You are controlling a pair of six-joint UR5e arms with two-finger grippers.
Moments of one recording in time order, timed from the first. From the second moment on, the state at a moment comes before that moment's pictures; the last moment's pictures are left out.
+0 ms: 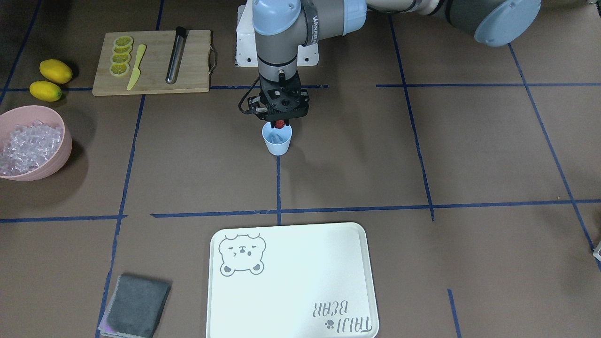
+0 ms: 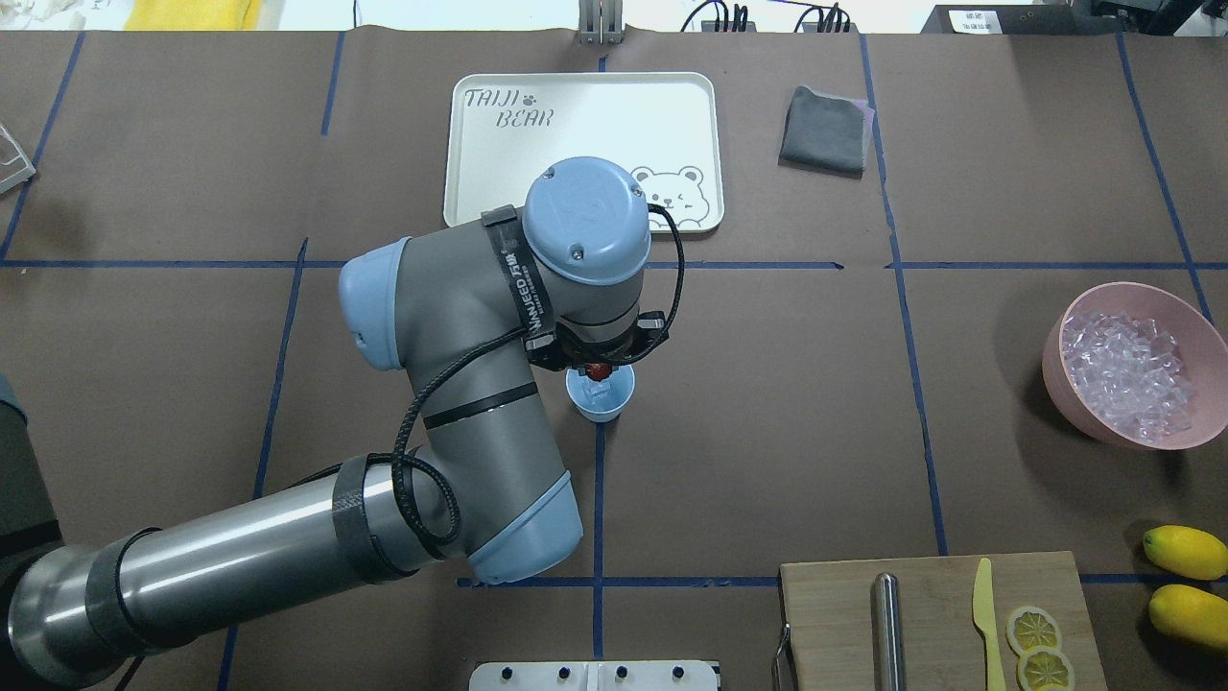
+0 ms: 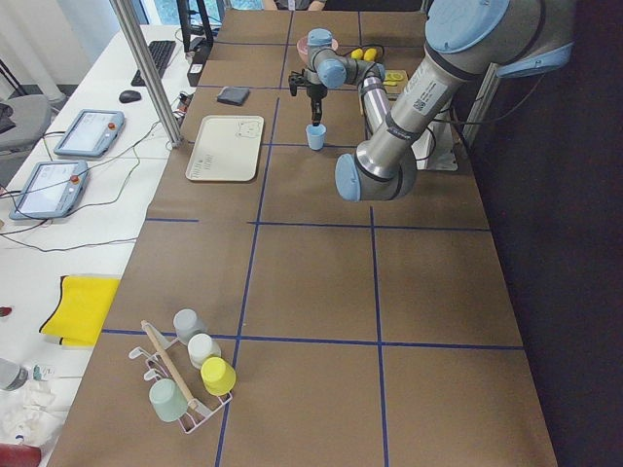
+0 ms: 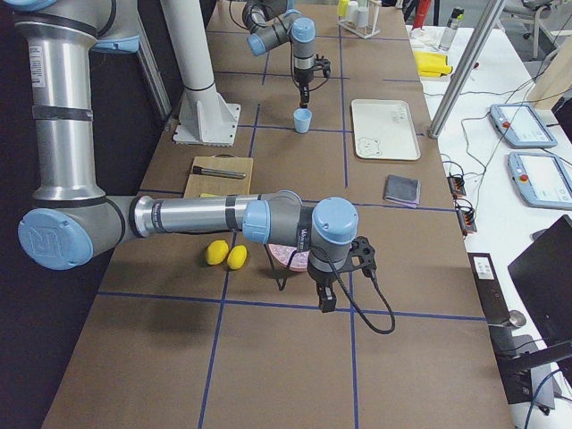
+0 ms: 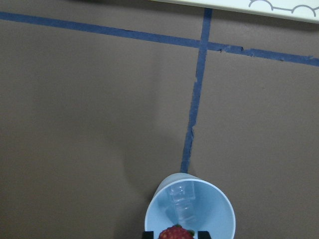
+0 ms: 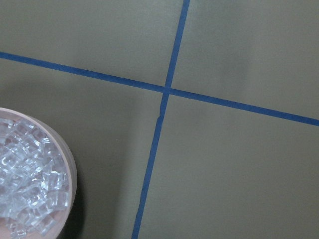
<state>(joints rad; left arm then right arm) -0.49 -2.51 -1.58 -1.39 -1.85 -1.40 1.64 -1.58 1.69 -1.74 2.33 -0.29</state>
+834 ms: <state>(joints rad) -0.50 -2.50 -1.58 -1.41 -1.86 -1.34 1.64 -1.58 1.69 -1.74 2.33 -0.29</state>
